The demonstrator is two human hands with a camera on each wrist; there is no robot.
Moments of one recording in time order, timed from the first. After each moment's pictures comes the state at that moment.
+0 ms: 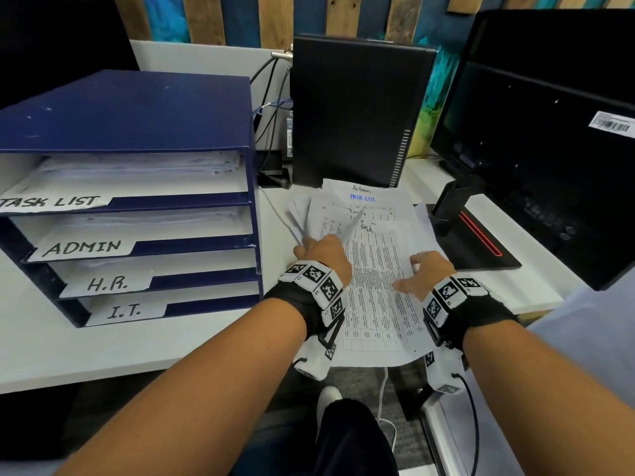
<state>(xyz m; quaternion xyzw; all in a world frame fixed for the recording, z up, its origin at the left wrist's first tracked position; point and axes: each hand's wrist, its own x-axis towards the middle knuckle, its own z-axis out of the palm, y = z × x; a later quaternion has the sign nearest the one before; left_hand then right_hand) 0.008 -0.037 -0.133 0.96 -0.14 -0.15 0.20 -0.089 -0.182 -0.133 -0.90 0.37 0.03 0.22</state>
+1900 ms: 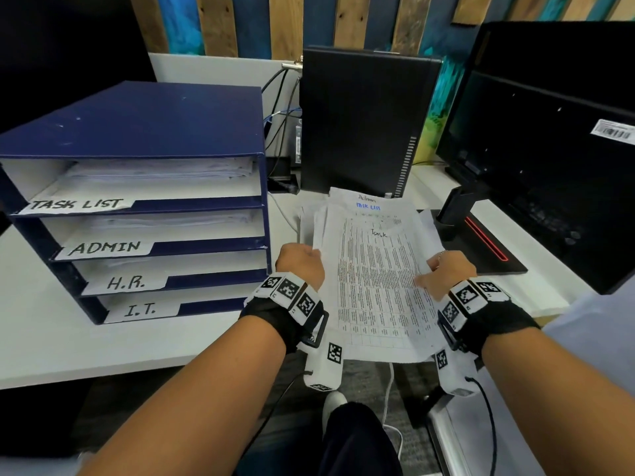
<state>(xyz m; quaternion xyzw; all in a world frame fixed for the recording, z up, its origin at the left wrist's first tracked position) 0.005 0.020 -0.126 0.83 0.02 -0.10 0.55 -0.093 -0.191 -0.124 -0.86 0.43 -0.03 0.27</state>
